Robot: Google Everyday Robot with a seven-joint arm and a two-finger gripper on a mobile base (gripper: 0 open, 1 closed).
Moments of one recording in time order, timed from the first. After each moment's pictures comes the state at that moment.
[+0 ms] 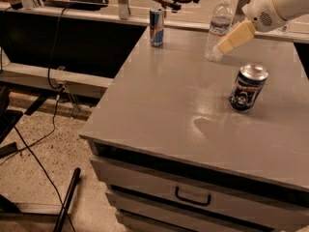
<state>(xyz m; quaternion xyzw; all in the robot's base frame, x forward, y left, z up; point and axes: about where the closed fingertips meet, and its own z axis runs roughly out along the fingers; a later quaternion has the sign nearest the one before) 0.696 -0.218 0.963 -0.46 0.79 0.06 0.40</state>
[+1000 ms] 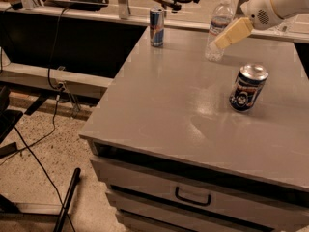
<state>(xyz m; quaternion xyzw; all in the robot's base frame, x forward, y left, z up) 0.707 -0.214 0.967 -0.44 0.79 0.07 0.42</state>
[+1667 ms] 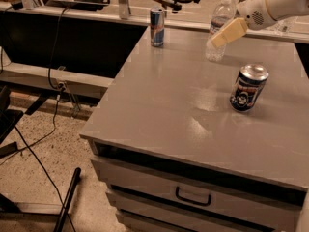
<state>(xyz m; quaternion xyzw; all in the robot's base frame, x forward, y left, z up) 0.728 -0.209 0.961 -0.44 0.78 0.08 0.44</state>
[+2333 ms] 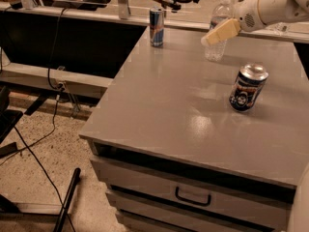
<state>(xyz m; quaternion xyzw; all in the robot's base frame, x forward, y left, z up) 0.763 -0.208 0.952 -0.41 0.77 0.09 0.48</state>
